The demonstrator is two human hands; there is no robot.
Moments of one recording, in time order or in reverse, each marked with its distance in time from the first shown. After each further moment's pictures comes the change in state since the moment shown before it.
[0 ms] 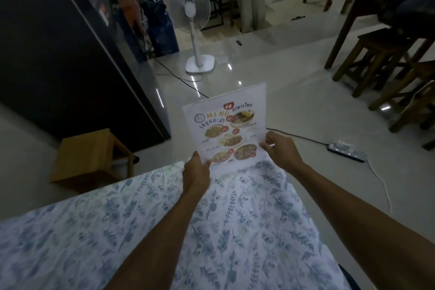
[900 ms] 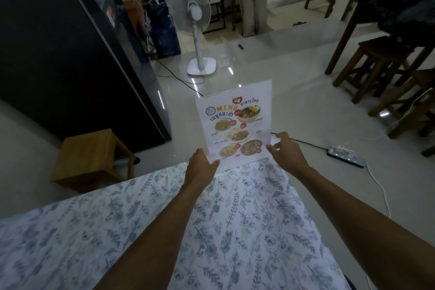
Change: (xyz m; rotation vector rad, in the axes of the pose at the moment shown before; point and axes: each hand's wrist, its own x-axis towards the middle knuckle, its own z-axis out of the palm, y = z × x) left_hand 0.018 0.009 -0.014 0.122 -0.126 0.024; right_hand -0.003 -0.009 -0.005 0.033 -0.033 0.191
